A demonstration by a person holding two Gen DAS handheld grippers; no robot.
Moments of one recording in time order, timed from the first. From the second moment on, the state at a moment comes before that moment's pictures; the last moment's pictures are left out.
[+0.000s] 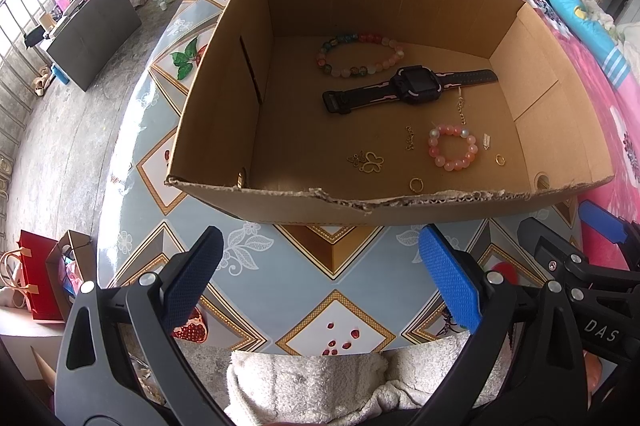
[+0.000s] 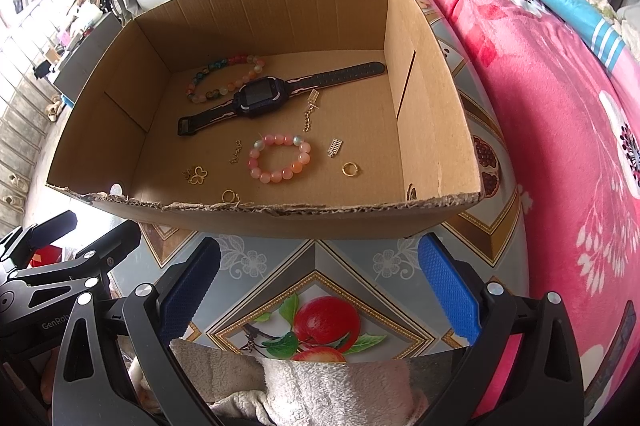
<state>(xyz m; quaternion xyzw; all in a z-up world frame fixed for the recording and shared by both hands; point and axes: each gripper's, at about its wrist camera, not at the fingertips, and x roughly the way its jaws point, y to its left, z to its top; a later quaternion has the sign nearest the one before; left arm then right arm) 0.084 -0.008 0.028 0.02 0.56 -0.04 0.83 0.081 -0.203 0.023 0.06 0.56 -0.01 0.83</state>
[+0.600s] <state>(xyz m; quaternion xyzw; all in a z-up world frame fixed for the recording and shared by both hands) 0.084 -0.008 0.028 0.02 0.56 -0.04 0.83 0.081 -0.203 0.023 0.07 0.56 -0.01 0.83</state>
